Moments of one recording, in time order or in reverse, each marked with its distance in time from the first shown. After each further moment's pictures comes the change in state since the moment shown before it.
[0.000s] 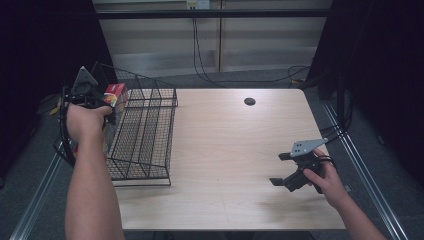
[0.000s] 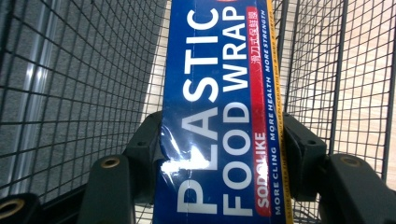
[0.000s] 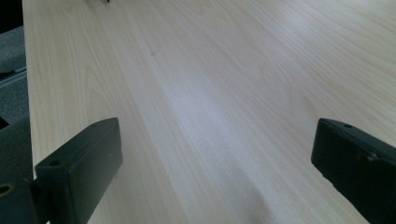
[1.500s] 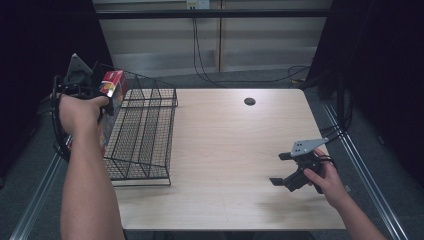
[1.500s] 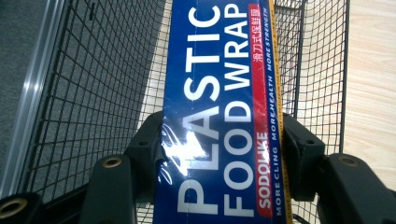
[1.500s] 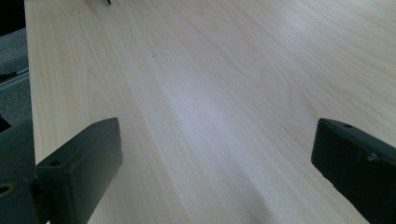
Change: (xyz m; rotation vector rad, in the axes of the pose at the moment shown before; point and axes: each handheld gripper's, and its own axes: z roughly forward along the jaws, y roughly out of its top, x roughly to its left) left arm -0.005 0.003 -0.036 -0.056 -0.029 -0.010; right arm 0.000 0.001 -0.001 -0.006 0.001 0.003
